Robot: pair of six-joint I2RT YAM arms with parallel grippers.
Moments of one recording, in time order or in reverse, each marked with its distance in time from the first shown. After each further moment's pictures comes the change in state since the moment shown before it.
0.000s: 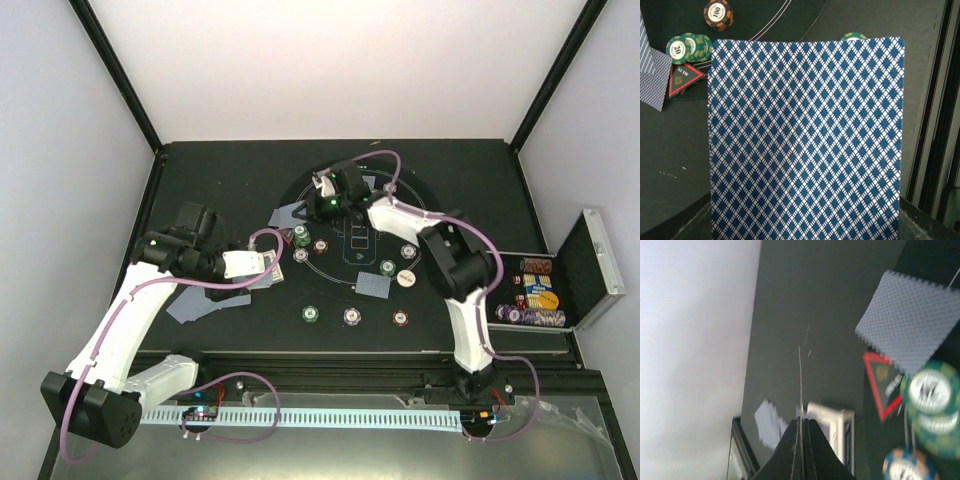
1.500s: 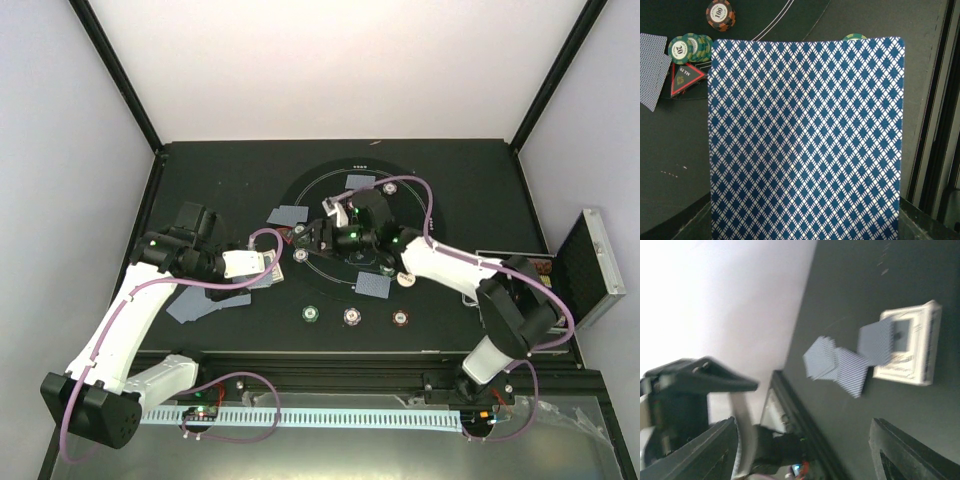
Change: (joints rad) left arm 0.000 -0.003 0.000 0.003 0.000 -0.008; right arm 0.074 -0.406 -0.393 0.111 -0.008 0.064
